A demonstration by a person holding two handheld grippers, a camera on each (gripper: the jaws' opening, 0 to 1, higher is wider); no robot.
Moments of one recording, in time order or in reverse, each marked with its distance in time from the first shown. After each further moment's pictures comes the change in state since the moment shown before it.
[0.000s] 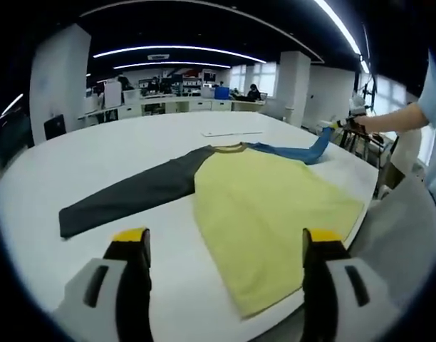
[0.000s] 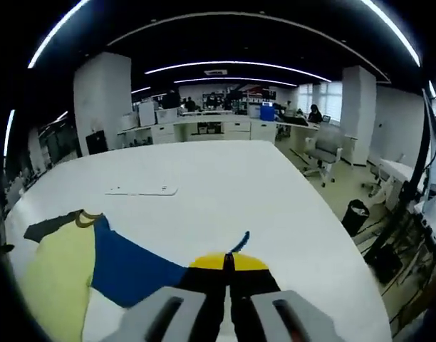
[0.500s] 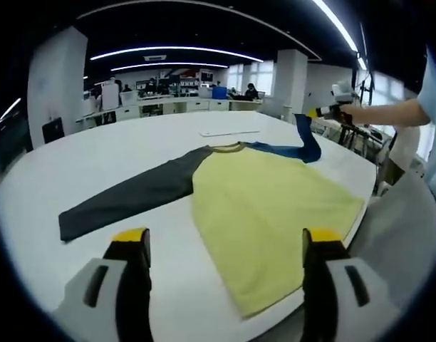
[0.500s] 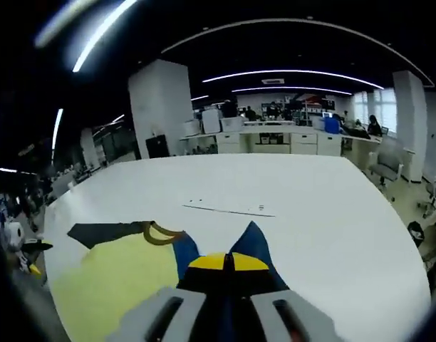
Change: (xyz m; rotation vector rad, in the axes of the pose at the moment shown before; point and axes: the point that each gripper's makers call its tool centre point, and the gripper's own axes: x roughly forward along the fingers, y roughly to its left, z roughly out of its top) left arm 0.001 0.000 -0.001 0.023 0.004 -0.006; right arm 0.039 0.160 0.039 -0.029 -0.072 0.376
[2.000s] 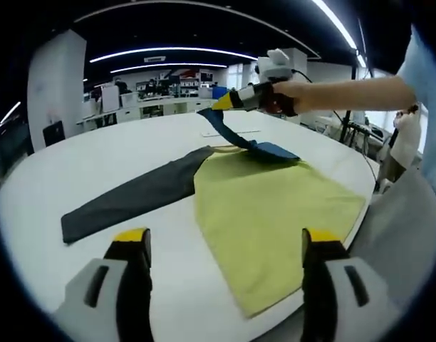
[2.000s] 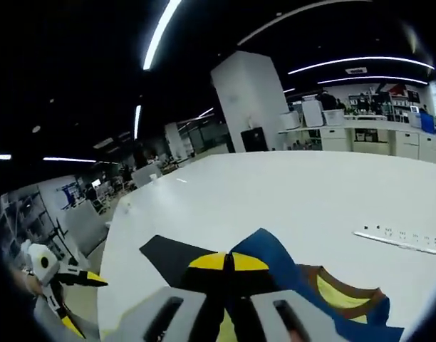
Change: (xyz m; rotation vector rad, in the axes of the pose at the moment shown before) left arm 0.001 0.005 -0.001 0.013 0.003 0.011; right arm 0.157 0.300 -0.012 -0.097 0.099 0.531
